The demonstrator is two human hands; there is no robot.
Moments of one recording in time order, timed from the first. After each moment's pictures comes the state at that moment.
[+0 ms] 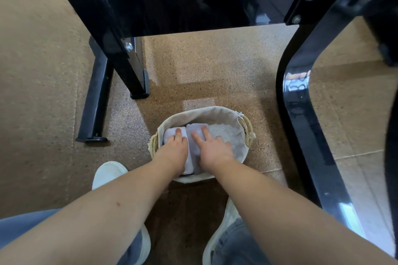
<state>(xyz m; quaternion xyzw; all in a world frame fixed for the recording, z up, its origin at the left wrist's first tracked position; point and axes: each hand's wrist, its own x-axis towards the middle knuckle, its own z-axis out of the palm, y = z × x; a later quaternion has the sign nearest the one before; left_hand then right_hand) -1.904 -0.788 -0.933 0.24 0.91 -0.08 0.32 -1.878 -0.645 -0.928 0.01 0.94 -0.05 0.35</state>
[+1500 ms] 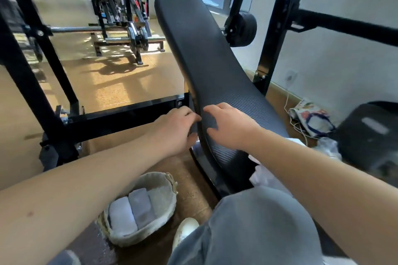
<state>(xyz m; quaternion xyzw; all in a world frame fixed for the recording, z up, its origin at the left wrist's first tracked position) -1.834 -0.643 -0.559 0.47 0.86 0.15 -0.10 -1.737 -0.482 -0.519 0.11 0.99 -0.08 -0.03</state>
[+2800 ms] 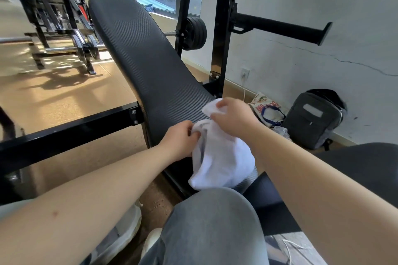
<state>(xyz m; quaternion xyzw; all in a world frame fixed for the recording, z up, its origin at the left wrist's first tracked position) -1.768 -0.515 -0.573 0.39 0.79 0.45 0.17 -1.653 -0.381 -0.495 0.34 0.90 -0.22 -0.16</state>
